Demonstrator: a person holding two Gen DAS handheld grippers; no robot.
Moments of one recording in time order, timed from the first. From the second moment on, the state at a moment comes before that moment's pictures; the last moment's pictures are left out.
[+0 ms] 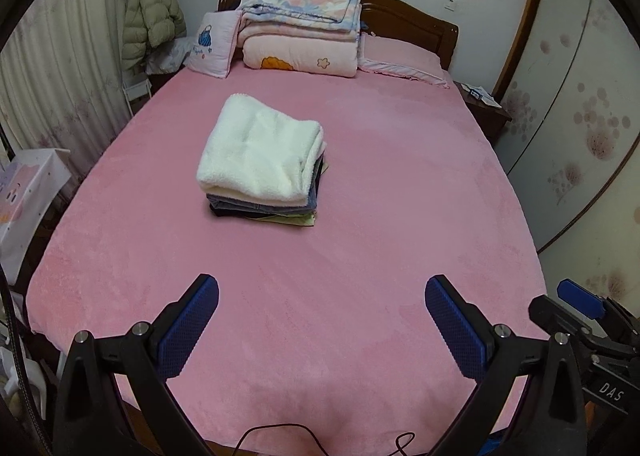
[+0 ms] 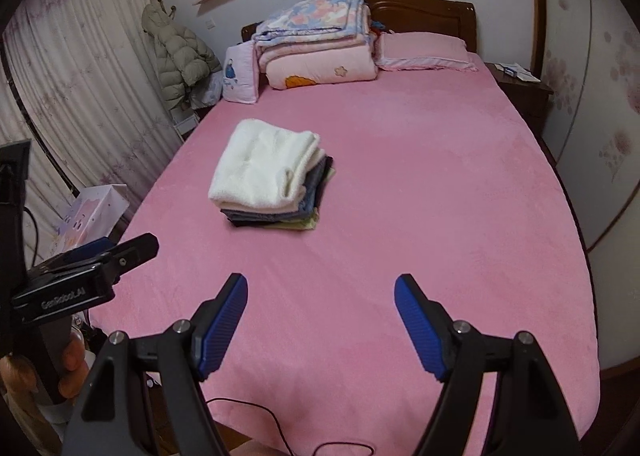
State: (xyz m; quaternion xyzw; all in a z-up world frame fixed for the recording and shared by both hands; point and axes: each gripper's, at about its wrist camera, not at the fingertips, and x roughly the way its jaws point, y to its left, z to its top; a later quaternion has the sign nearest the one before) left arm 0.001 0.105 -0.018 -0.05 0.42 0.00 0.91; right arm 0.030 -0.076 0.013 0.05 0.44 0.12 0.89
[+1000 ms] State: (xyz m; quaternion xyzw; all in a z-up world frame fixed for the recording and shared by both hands) left arm -0.056 0.020 -0.032 0.00 0.42 0.01 0.91; right arm -0.036 -0.123 0.008 0.02 0.42 0.05 0.91
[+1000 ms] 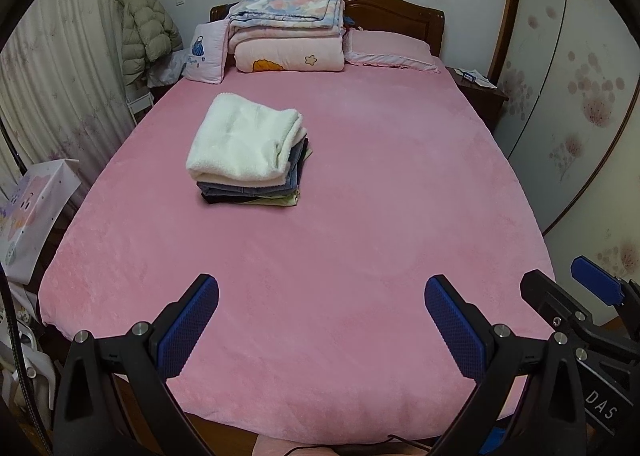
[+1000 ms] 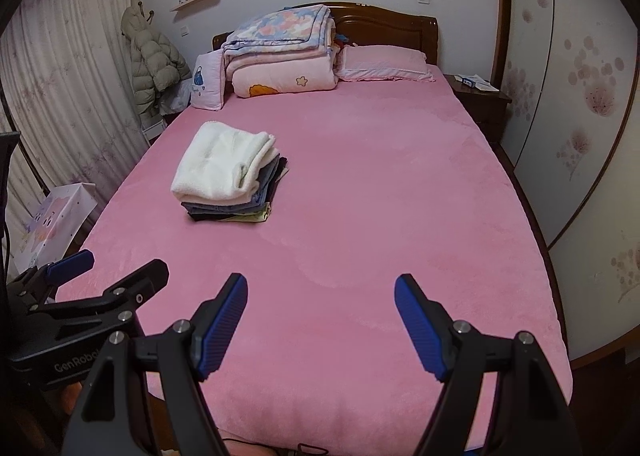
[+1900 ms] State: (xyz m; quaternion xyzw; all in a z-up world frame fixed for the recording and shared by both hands) left arm -0.050 0.021 -0.032 0.00 0.43 0.01 0.90; right arm -0.030 -0.129 0.004 0.03 0.43 0.05 0.90
